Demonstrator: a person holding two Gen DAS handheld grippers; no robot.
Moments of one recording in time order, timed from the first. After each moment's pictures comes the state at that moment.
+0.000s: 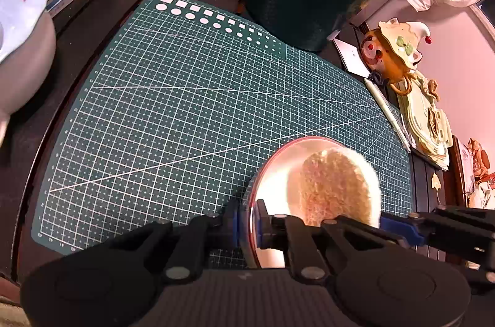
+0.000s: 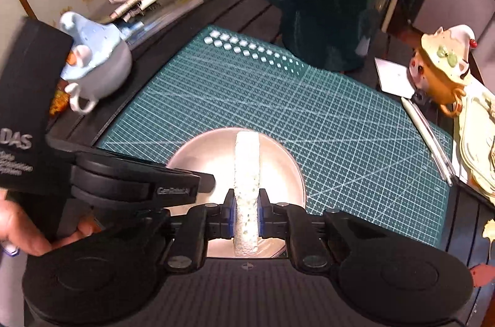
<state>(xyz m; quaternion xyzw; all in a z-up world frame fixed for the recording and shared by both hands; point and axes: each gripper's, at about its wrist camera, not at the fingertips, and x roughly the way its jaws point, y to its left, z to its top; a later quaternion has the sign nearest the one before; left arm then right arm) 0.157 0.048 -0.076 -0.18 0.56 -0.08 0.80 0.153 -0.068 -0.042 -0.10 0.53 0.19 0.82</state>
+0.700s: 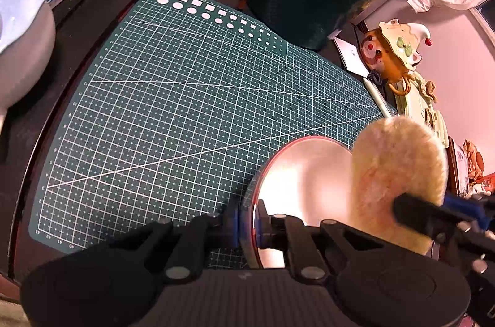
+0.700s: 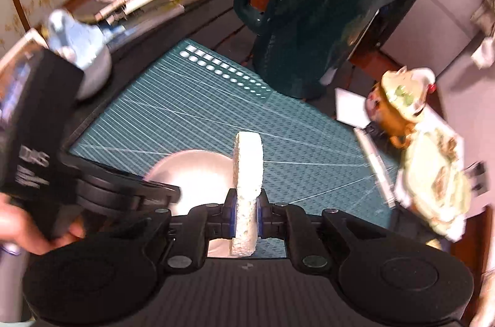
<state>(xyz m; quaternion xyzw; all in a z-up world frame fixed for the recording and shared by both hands) 0.158 0.053 -0.077 -0.20 0.57 -0.09 0.79 0.147 -0.063 0.005 -0.15 0.50 0.16 0.84</state>
